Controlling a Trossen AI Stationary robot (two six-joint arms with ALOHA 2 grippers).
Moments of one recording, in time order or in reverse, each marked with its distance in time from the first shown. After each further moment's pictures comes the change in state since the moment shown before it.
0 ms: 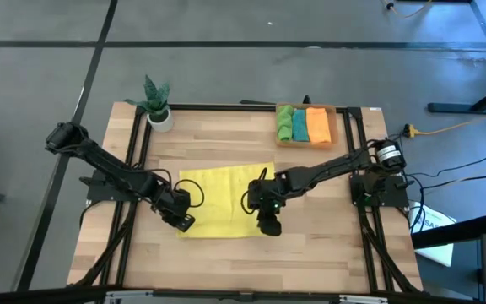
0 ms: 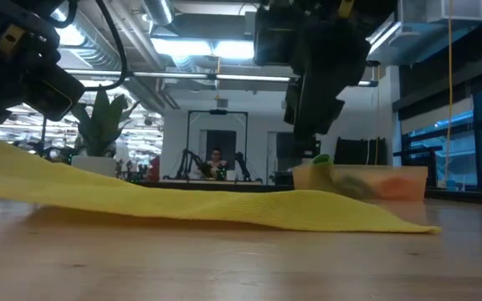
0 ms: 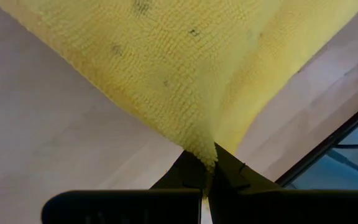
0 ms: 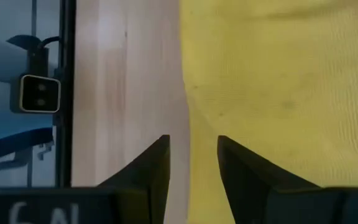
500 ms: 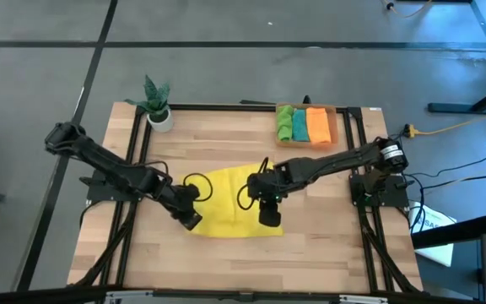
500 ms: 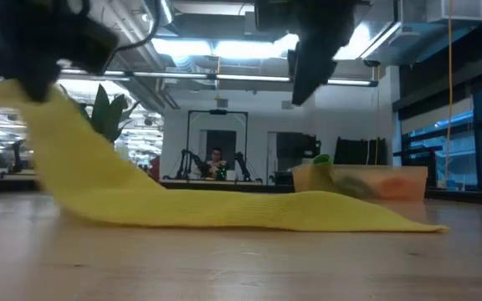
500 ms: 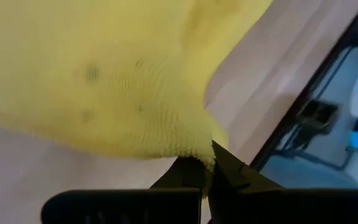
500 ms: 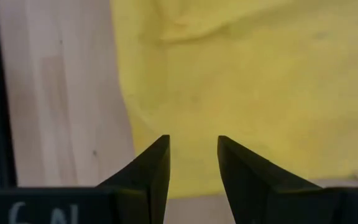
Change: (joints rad) left arm 0.034 -0.018 0.136 0.005 -0.104 0.163; right arm -0.001 -0.019 0.252 -0.416 0.276 -0.033
